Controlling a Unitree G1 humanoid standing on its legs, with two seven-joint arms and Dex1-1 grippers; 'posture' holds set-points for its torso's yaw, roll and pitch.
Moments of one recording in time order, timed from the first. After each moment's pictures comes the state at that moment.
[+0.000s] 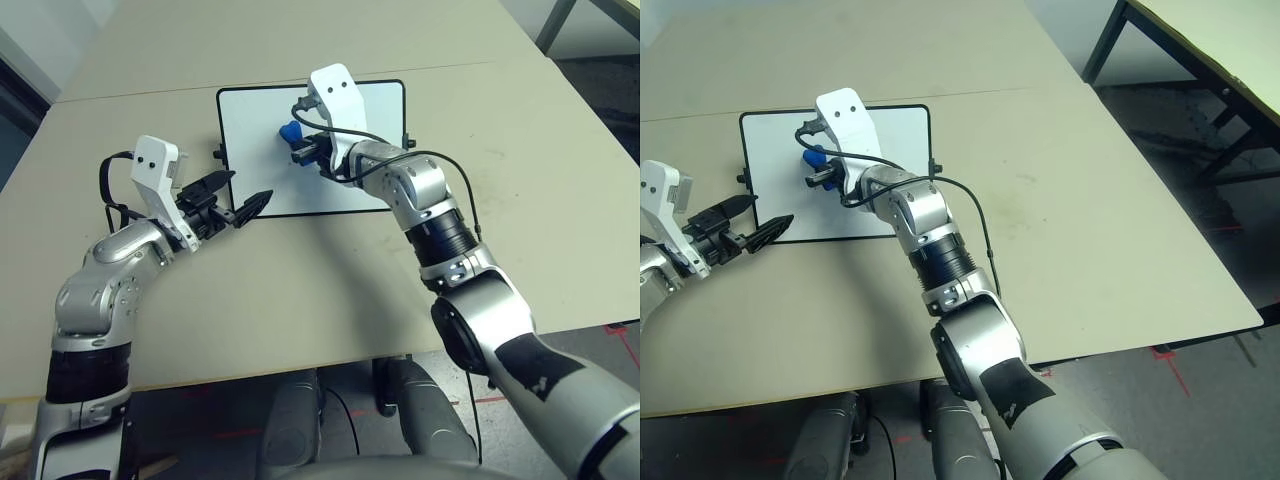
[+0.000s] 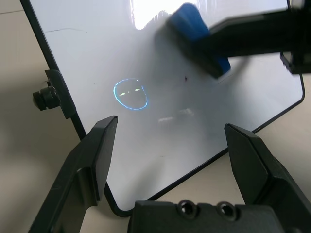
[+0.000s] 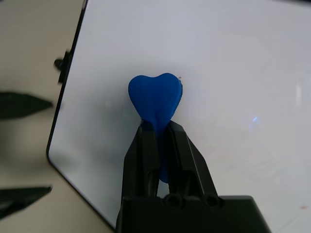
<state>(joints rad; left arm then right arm) -0.30 0.64 0.26 -0.20 -0.49 0.60 -0.62 -1.06 0.10 0.20 0.38 0.26 0.80 0.24</state>
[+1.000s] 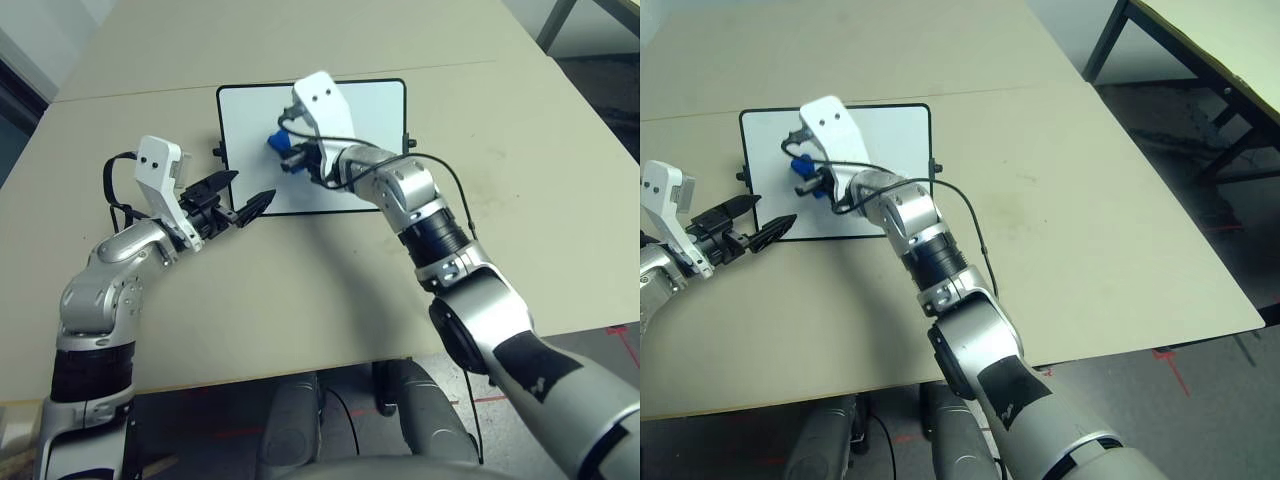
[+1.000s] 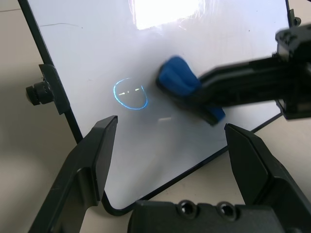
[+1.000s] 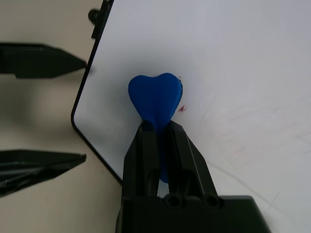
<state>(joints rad) -0.30 0.63 0.26 -0.20 -0.49 0.60 -0.61 -1.05 0.10 0.27 0.42 0.27 0.79 0.27</state>
